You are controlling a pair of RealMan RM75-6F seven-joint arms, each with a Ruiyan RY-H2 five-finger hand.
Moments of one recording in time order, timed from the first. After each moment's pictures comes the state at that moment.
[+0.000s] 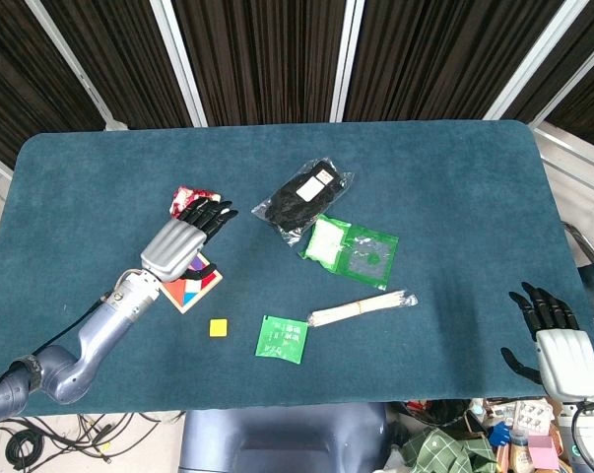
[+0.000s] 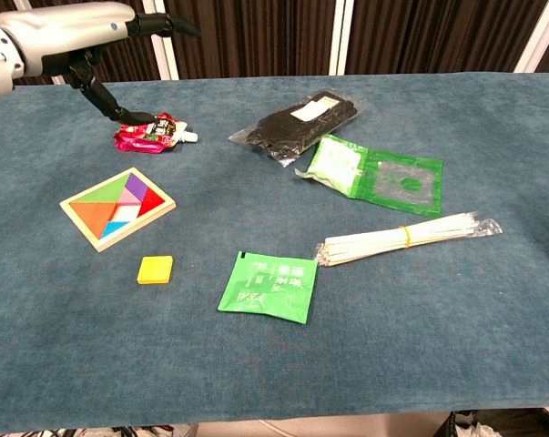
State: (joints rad) left arm -0.75 -1.35 -0.23 -1.51 1.39 0.91 0.08; right arm 0.07 -1.15 0.06 -1.60 -1.54 1.51 -0.07
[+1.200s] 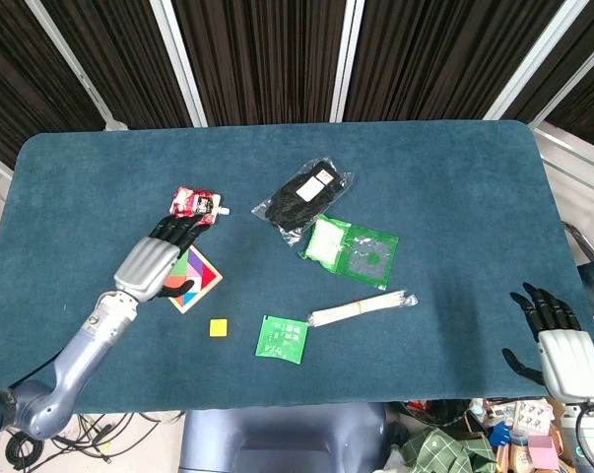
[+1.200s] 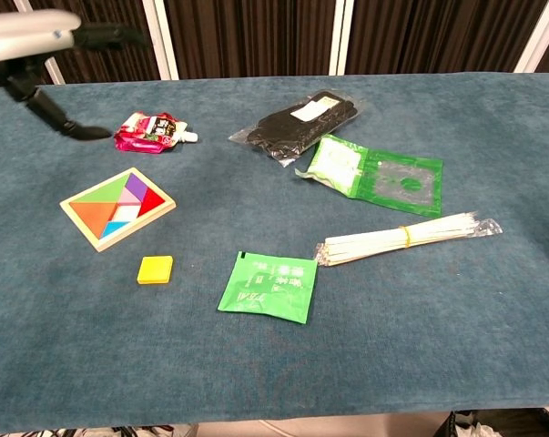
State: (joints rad) left arm -0.66 -1.25 -0.16 -1.74 1.21 1.01 0.23; right arm 0.07 -1.14 0.05 -1.60 -1.54 1.51 -0.04
